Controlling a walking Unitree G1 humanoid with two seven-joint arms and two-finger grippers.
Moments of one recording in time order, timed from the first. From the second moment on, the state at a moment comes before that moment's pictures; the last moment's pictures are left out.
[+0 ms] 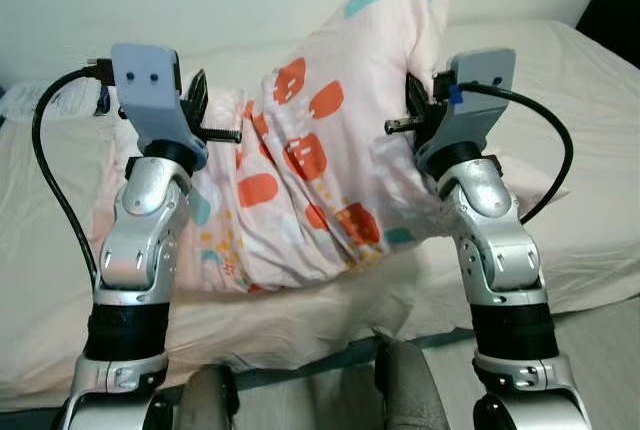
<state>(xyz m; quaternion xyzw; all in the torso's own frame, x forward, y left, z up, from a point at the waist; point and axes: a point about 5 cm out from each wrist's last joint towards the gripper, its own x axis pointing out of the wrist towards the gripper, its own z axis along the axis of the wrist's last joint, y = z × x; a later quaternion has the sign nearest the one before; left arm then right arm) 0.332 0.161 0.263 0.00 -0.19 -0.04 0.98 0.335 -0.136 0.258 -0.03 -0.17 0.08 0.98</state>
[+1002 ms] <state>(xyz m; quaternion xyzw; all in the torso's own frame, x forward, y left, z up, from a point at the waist) 0.333 0.173 0.253 0.00 -0.17 -0.01 0.99 0.336 -0.138 0.251 -0.03 -0.16 0.09 0.98</state>
